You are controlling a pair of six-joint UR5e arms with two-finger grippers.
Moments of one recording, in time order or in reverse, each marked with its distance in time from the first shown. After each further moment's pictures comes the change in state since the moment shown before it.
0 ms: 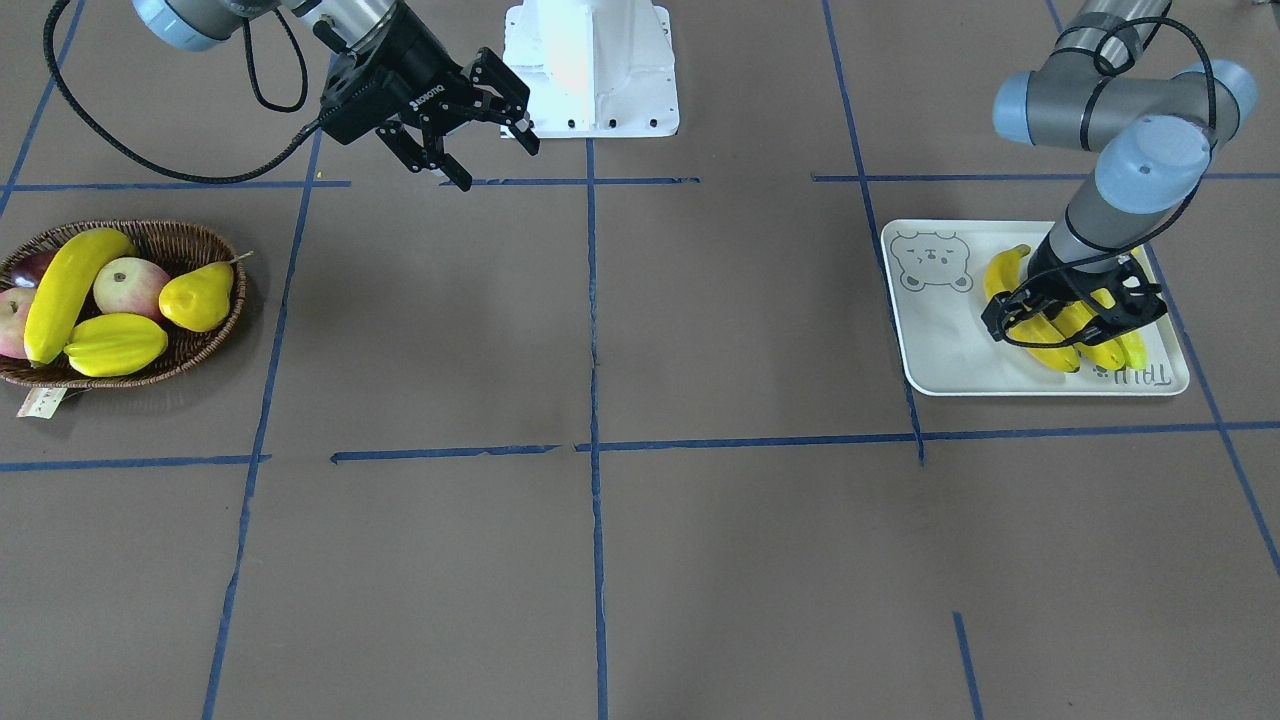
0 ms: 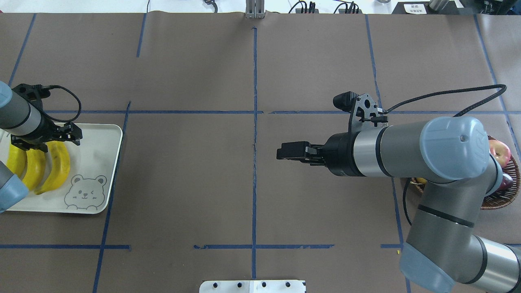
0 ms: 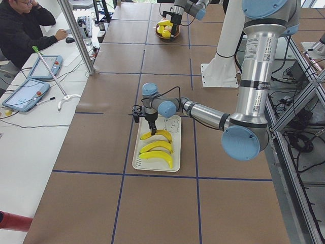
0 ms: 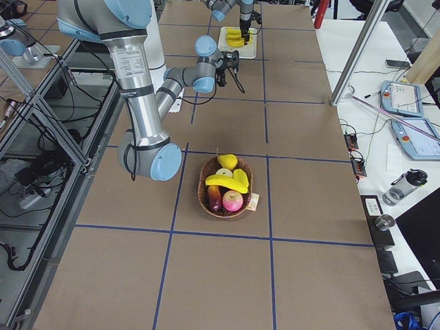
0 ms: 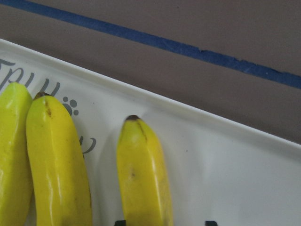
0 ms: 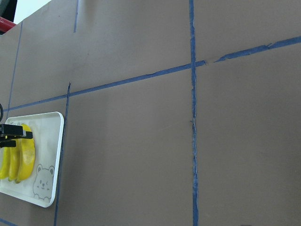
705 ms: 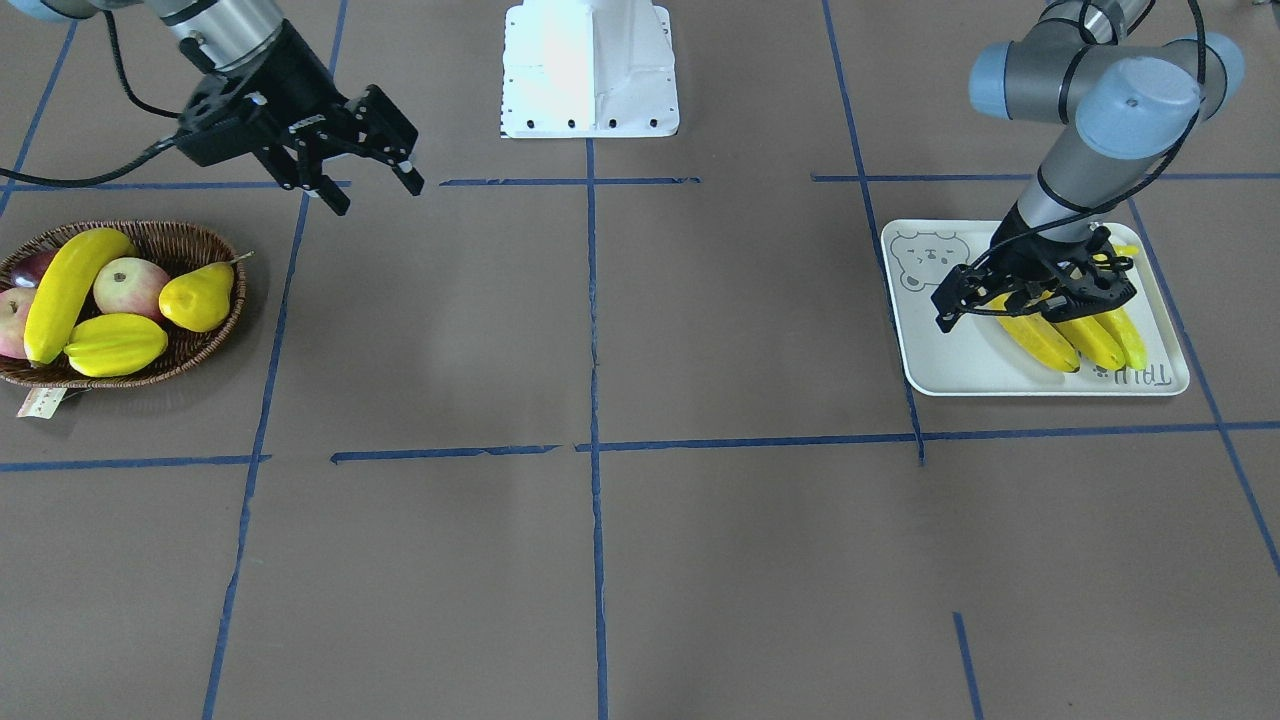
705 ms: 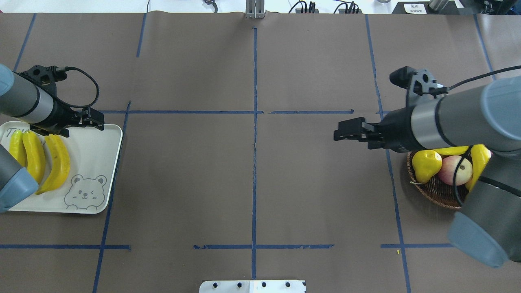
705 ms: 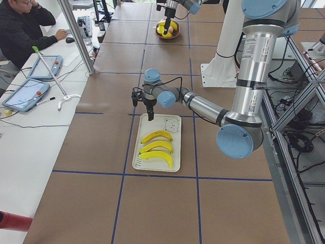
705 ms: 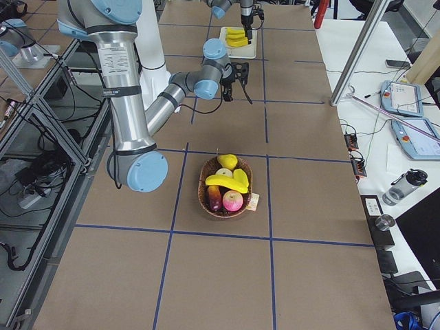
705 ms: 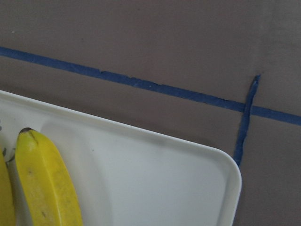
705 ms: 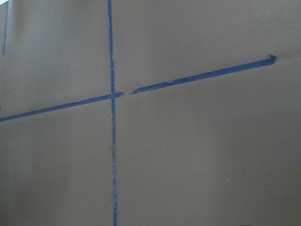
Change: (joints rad) left arm 0.006 -0.064 -0.115 -0.001 -0.005 -0.014; right arm 0.196 -0.193 0.106 -0.165 0.148 -0.118
